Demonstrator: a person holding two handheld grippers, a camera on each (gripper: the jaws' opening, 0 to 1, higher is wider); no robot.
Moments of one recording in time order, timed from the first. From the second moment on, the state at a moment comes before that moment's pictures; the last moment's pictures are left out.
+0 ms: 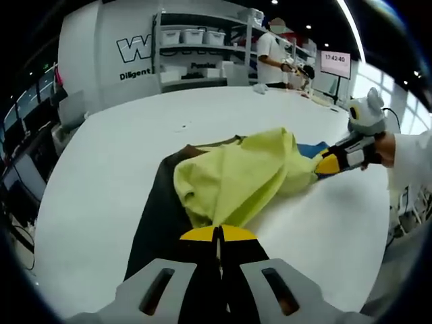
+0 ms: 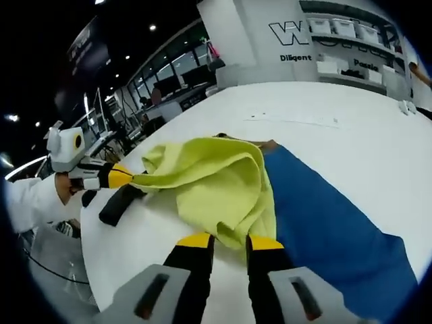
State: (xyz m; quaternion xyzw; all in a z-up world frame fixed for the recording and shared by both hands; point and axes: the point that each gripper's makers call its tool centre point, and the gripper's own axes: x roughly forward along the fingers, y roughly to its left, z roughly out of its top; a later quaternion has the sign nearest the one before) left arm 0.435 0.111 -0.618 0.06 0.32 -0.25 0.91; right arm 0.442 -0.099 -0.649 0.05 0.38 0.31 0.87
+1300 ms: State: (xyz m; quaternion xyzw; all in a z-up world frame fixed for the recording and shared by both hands) left arm 0.454 0.184 -0.520 0.04 0.25 -0.21 0.95; right arm 0.414 -0.159 -0.561 -0.19 0.31 0.33 0.87
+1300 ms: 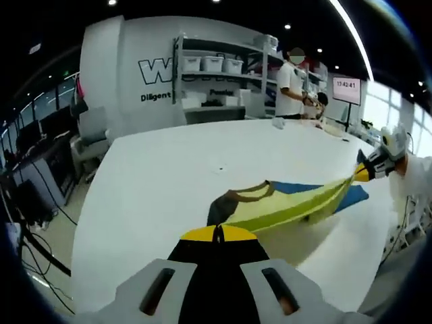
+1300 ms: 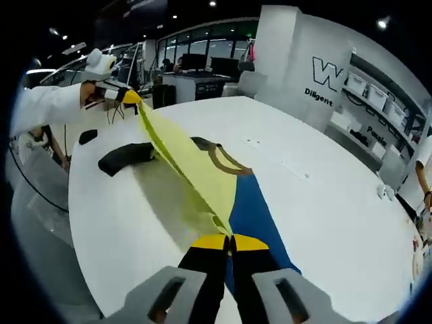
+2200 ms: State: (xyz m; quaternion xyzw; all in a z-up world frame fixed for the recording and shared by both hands) left arm 0.396 0.198 -0.455 0.11 0.23 -0.29 0.92; right arm 0.354 -0.152 -0.471 -0.30 0.28 0.44 0.80
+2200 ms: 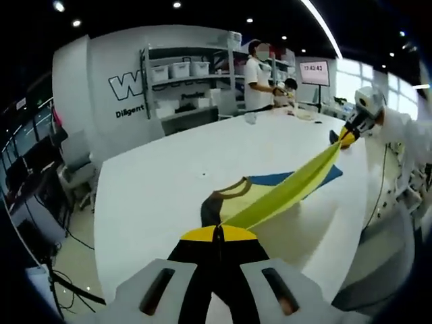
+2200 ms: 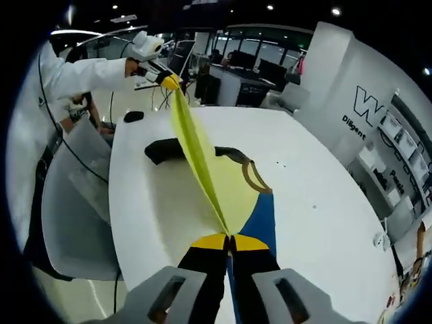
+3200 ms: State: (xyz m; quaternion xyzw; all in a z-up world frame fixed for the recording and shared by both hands) left arm 0.301 0.181 -0.455 0.11 0.26 -0.36 0.89; right arm 0.321 -0.157 -0.473 -0.38 0.30 0.47 0.74
